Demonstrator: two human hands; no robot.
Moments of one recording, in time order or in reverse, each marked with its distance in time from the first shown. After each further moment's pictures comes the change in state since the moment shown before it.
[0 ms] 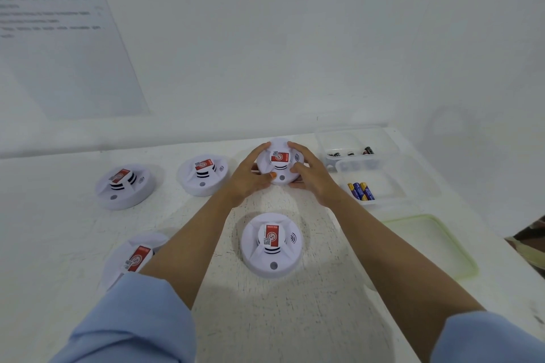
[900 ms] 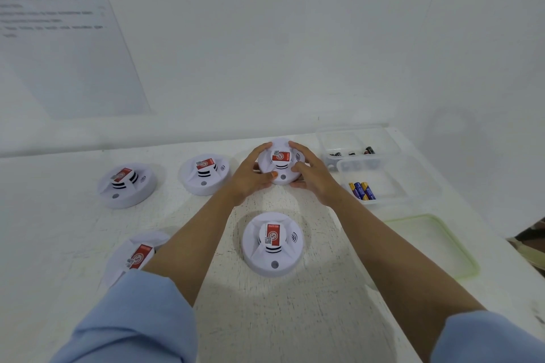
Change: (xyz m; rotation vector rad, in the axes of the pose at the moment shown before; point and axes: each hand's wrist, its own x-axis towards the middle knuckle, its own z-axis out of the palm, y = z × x) left_hand 0.001 0.001 0.001 0.003 0.012 -0.020; right_hand 0.005 0.005 -0.002 0.005 -0.026 0.013
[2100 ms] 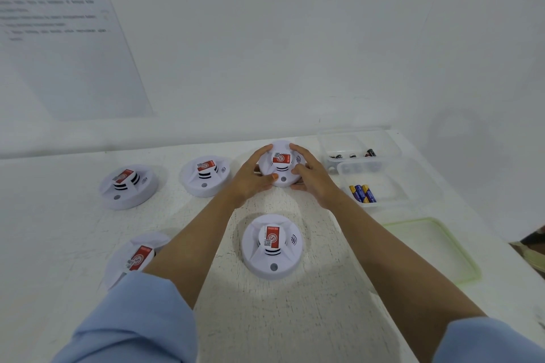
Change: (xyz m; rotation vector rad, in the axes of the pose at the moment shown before) left_hand 0.001 -0.001 0.001 0.025 0.015 -0.003; right_hand -0.002 -0.002 0.001 -0.009 0.011 0.018
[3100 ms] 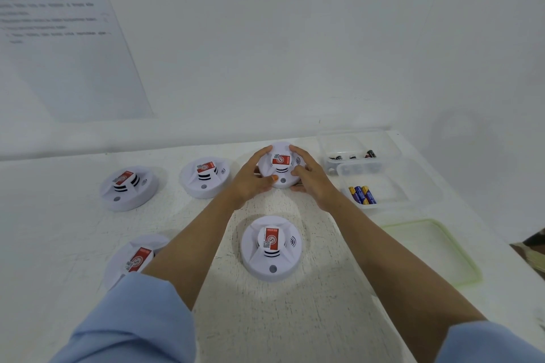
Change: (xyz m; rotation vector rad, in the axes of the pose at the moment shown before) left_hand -0.002 0.002 0.001 0.020 0.001 0.010; right_hand 0.001 0.002 0.002 -0.017 0.011 -0.008
